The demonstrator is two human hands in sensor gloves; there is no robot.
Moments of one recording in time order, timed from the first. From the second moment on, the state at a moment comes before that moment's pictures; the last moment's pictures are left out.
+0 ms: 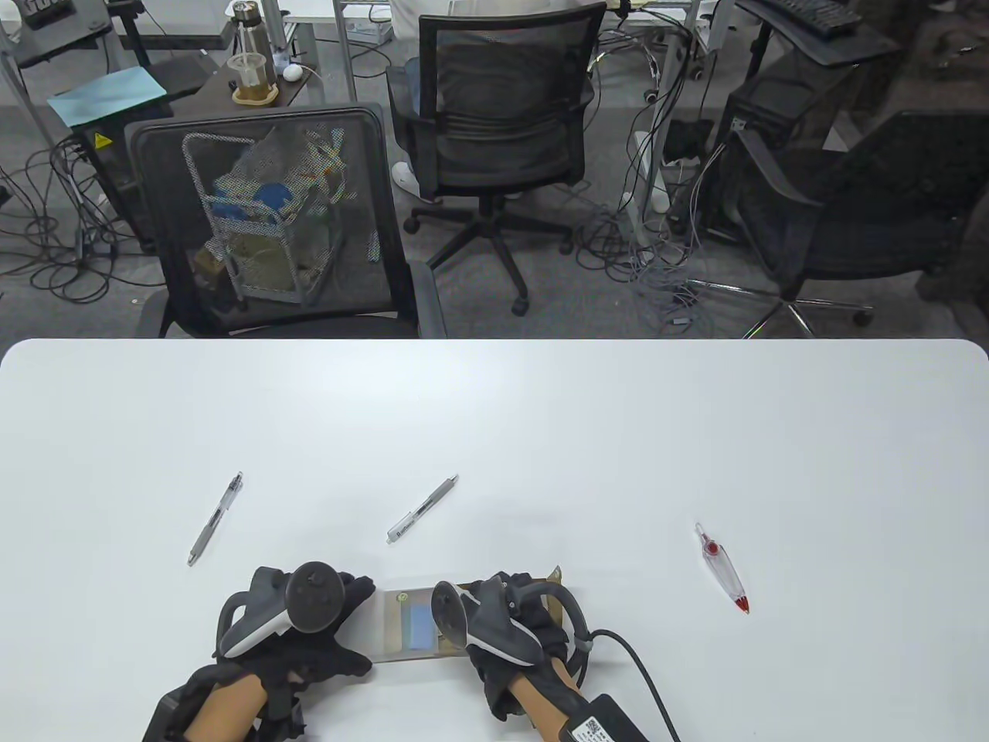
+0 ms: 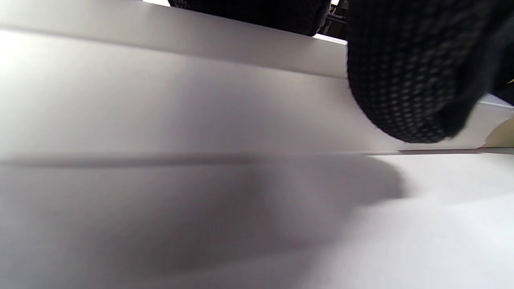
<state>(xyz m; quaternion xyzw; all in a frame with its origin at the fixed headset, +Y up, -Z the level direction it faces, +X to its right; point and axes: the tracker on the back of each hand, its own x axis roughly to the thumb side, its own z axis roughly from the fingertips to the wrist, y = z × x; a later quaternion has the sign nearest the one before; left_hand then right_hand) -0.245 -0.759 -0.289 -0.18 -0.11 0.09 0.97 -0.014 -0.746 -0.286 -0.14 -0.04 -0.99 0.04</state>
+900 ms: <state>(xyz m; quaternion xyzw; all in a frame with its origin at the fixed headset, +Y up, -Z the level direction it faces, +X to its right) -0.247 -0.760 -0.290 -0.18 -0.11 0.10 0.97 0.239 -0.730 -0.324 0.25 0.00 -0.96 0.09</state>
